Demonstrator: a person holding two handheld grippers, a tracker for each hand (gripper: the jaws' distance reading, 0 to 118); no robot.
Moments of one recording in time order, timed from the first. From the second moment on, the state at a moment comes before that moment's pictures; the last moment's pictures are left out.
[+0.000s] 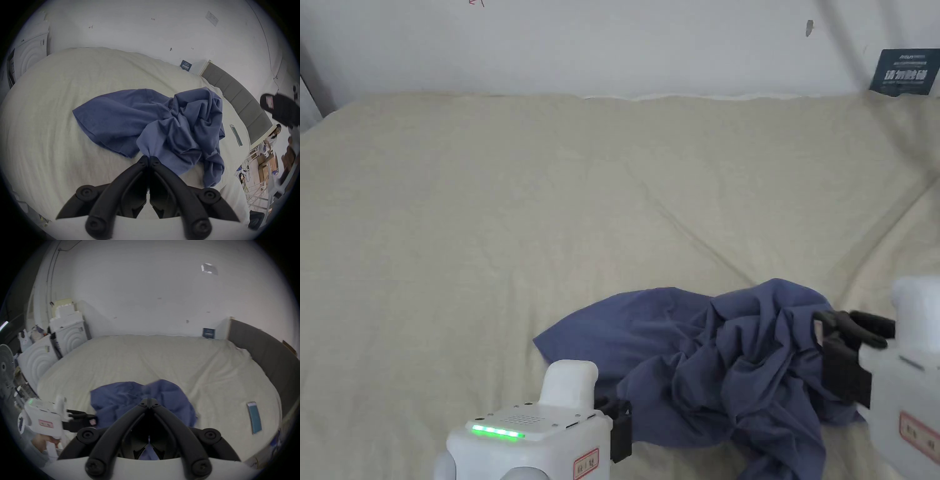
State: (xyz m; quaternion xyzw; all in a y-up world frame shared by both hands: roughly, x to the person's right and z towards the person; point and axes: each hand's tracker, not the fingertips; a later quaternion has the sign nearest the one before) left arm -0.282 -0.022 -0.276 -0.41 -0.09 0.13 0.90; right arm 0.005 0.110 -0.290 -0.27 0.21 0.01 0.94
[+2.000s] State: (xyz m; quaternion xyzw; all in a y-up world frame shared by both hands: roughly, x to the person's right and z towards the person) left arm -0.367 0.223 -0.272 -0.23 0.08 -0.02 0.97; right arm 0.094 0.381 -0.435 -0.24 0.16 0.02 0.96
